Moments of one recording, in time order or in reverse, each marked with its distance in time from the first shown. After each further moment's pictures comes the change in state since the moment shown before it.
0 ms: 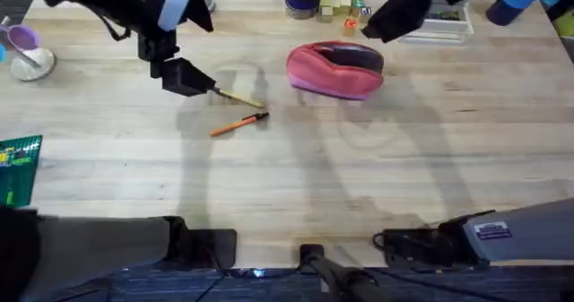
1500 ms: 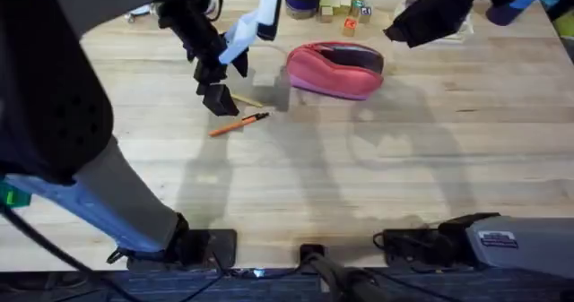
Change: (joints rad) left arm -0.166 0.361 0.000 0.060 -0.115 0.021; right arm -0.004 -0.134 0.000 -0.089 0.048 0.065
